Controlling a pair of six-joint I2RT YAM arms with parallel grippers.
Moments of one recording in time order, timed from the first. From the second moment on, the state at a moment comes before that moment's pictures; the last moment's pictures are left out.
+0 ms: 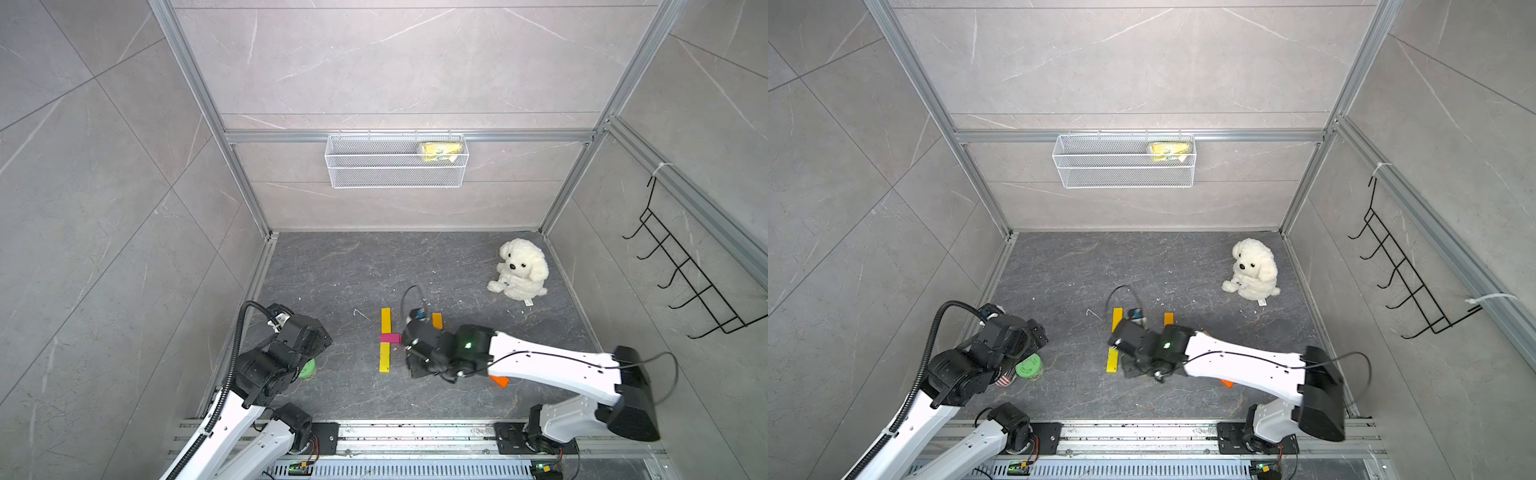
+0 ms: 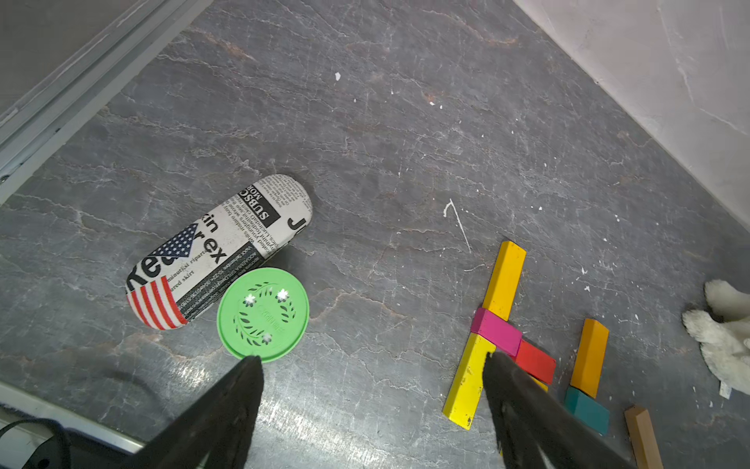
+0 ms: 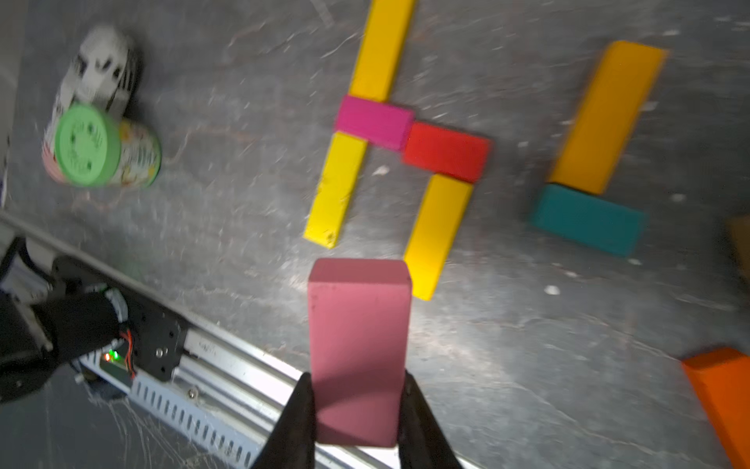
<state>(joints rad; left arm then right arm) -0.56 0.70 0.88 -1.12 -0.38 -0.99 1.09 1.38 1.14 -0.87 0.16 0.85</state>
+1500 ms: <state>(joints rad) -0.56 0.93 0.88 -0.92 -0.17 -0.86 0.45 1.59 0.89 -0.73 -0.01 0.57</state>
